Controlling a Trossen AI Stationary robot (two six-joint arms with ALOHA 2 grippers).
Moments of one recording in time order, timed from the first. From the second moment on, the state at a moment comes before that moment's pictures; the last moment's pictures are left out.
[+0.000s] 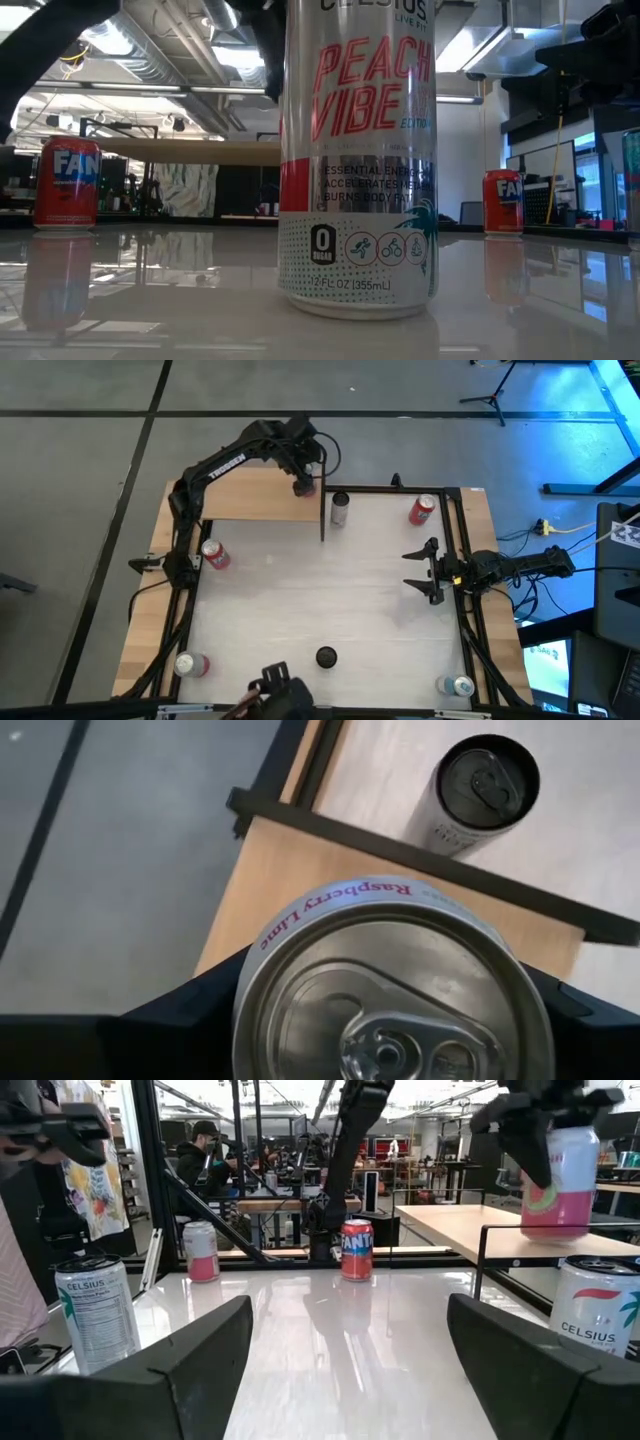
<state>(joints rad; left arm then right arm) 0.64 2.01 2.16 -1.22 0.04 0.29 0.21 0.04 0.01 0.12 0.19 -0.01</state>
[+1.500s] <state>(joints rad) 0.68 2.03 2.16 -1.13 0.04 0.32 0.21 0.04 0.01 0.10 0.19 0.00</state>
